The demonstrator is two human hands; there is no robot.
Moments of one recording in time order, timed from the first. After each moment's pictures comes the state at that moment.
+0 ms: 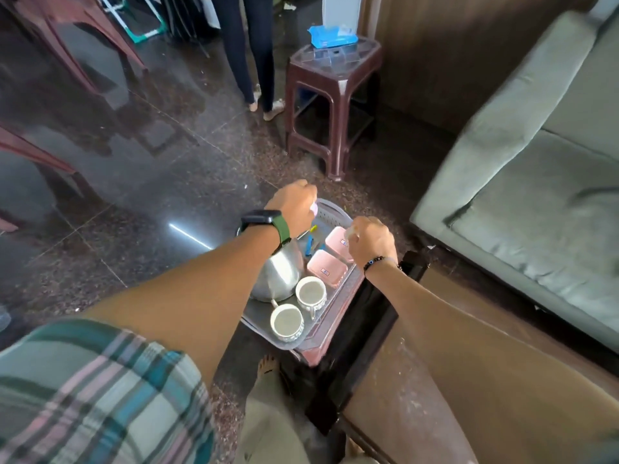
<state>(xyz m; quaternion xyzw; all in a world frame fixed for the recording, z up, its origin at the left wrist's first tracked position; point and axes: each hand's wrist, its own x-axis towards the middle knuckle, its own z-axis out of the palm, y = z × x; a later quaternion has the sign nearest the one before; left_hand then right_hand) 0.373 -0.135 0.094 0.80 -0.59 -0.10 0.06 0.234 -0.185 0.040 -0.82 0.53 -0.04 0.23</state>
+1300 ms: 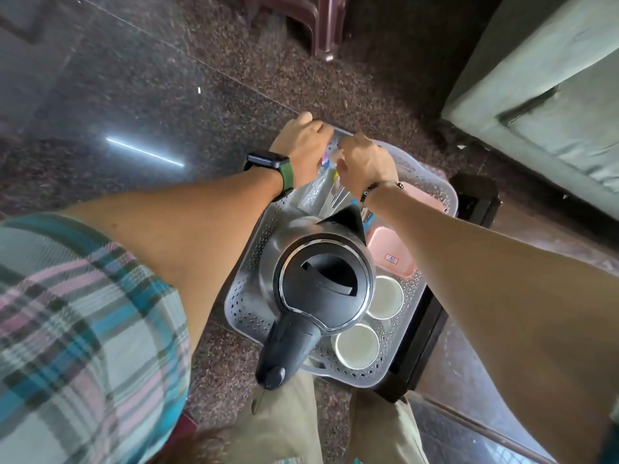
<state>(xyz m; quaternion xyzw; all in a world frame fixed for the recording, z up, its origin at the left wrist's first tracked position) 0.535 -0.255 -0.108 0.65 -0.75 -0.12 -0.04 0.410 -0.278 -0.101 -0.84 0.50 0.10 0.18</state>
